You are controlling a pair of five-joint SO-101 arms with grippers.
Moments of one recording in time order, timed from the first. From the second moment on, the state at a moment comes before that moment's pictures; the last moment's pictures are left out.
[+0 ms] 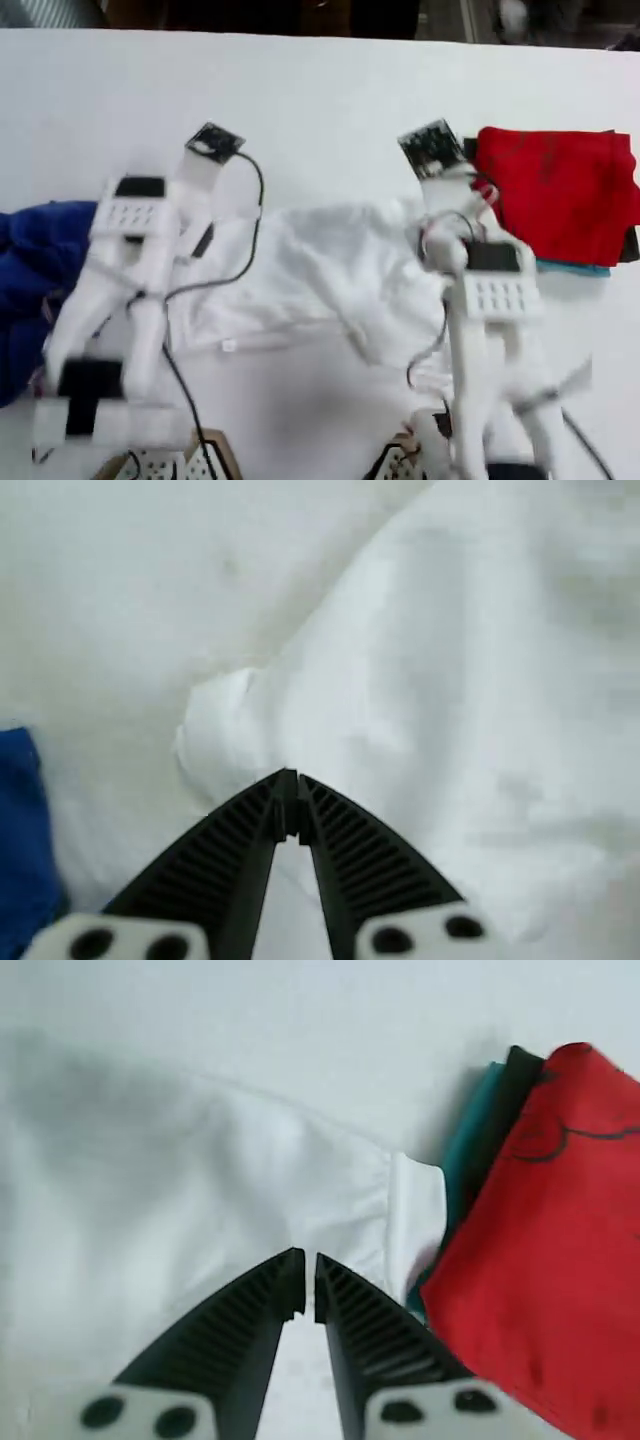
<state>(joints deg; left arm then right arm) -6.1 0.4 21.4 67.9 -22.5 -3.2 -25.4 39.8 49.8 26.6</state>
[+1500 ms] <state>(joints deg) -9.8 57.8 -65.7 101.4 -18.5 -1.8 47.6 -60.9 99.4 21.6</state>
